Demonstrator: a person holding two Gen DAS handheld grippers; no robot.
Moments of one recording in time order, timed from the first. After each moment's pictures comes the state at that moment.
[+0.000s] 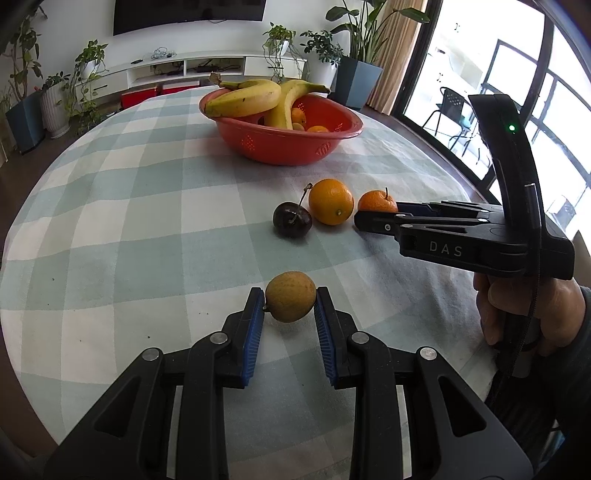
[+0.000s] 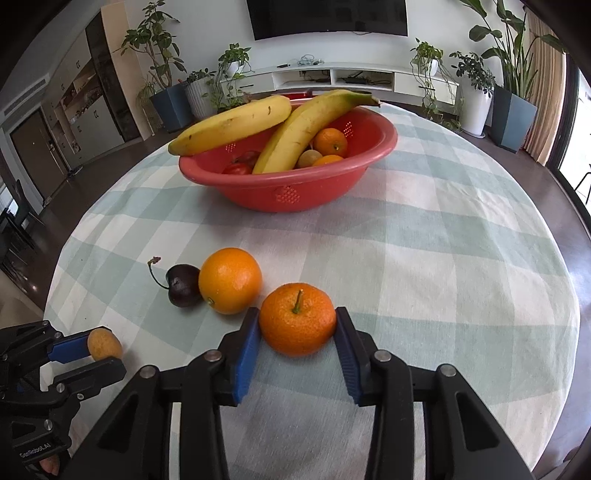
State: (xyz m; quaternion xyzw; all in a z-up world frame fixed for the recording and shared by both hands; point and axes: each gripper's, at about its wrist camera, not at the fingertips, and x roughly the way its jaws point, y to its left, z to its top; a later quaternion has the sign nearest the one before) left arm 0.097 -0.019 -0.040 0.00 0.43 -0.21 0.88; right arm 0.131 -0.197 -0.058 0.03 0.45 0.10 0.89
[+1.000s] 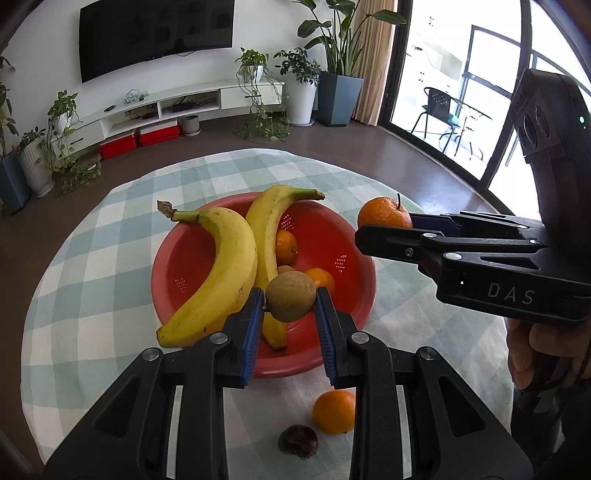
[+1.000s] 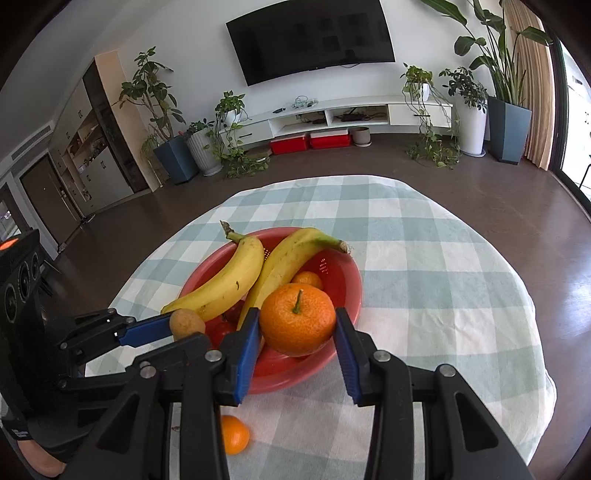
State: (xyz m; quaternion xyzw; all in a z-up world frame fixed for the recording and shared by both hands) left arm 0.251 -0.094 0.036 0.06 0.39 -0.24 0.89; right arm 0.231 -0.238 0.026 0.08 0.39 0.12 0.91
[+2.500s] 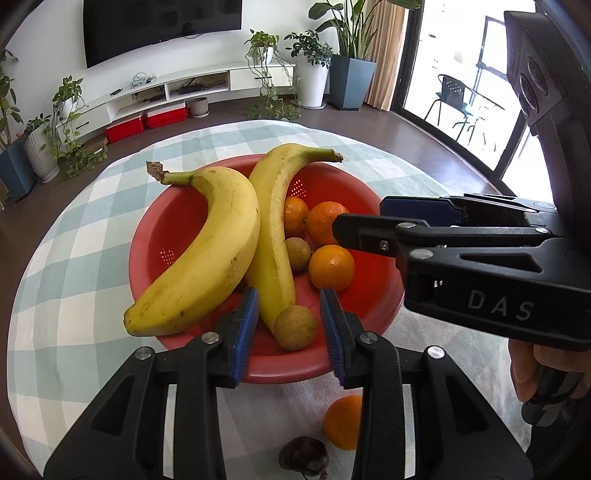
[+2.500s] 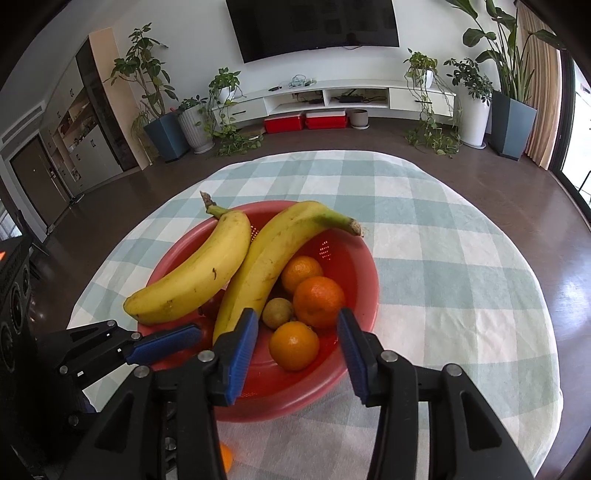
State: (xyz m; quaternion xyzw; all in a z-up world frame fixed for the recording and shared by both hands) left arm 0.266 -0.101 -0.007 0.07 0.41 -0.21 0.88; right arm 0.245 -0.222 0.001 0.05 0.41 0.10 0.90
